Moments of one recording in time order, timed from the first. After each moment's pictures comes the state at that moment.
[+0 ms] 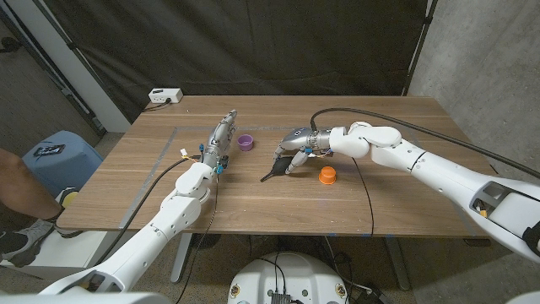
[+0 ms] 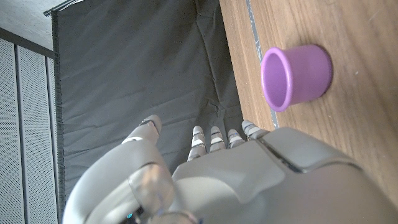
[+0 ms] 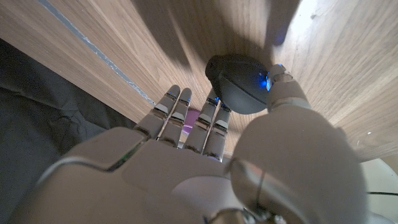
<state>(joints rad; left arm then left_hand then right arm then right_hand) 0.93 0.47 0.39 -1.42 -0.64 -0.32 0.04 0.46 0.19 0.52 -0.01 0.18 0.07 -0.05 0.19 0.18 -0.03 -0.02 0.20 0.18 -0.13 0.03 0.18 0.17 -0.09 0.05 0.22 0.17 -0.41 -0.66 -0.91 -1.49 -0.79 0.45 0.27 0.86 -0.12 0.31 -0.15 0.38 0.61 -0.17 0.28 0.20 0.61 -0.20 0.29 0.27 0.34 -0.04 0.31 0.28 0.34 -0.04 0.24 0.18</state>
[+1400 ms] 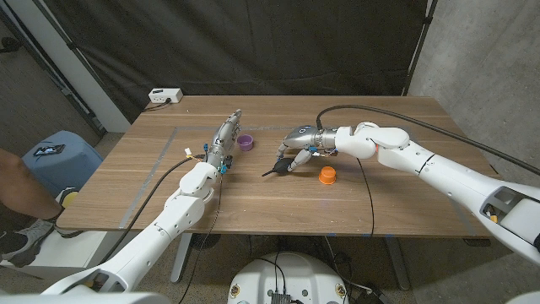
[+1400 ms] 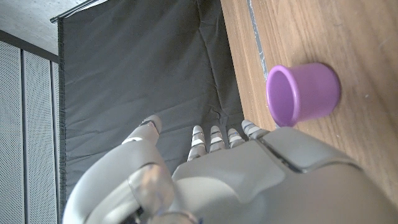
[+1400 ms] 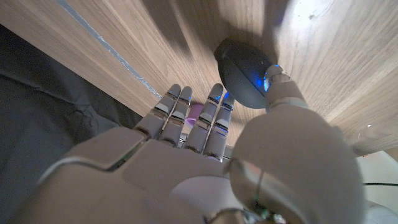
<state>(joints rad) 0.92 0.46 0.40 -1.42 -0.63 -0.32 0.04 0.45 0.19 0.53 -0.01 0.18 0.09 -0.05 0.19 0.18 -0.02 -0.01 0.20 0.18 -0.12 0.04 0.18 0.17 -0.08 0.05 0.21 0.17 -0.45 -0.71 -0.87 -1.54 -0.78 0.44 0.25 0.86 -0.12 0.31 -0.15 0.39 0.63 -0.17 0.28 0.20 0.64 -0.20 0.30 0.28 0.35 -0.04 0.31 0.29 0.36 -0.05 0.24 0.18</state>
